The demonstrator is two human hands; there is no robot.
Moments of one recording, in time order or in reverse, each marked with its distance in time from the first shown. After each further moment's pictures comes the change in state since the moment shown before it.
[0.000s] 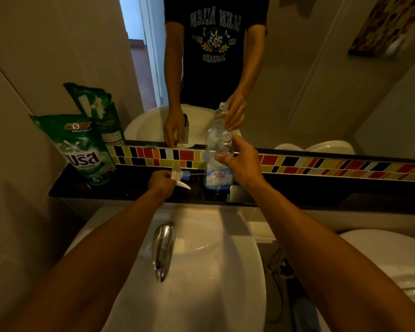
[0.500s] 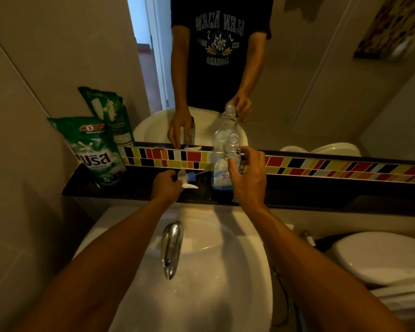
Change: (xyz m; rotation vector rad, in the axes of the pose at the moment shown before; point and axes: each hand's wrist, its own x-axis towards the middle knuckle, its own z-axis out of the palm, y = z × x) left_hand -0.021 -0.005 -0.011 0.138 0.096 0.222; right_hand -0.050 0.008 0.026 -0.079 0.350 -0.118
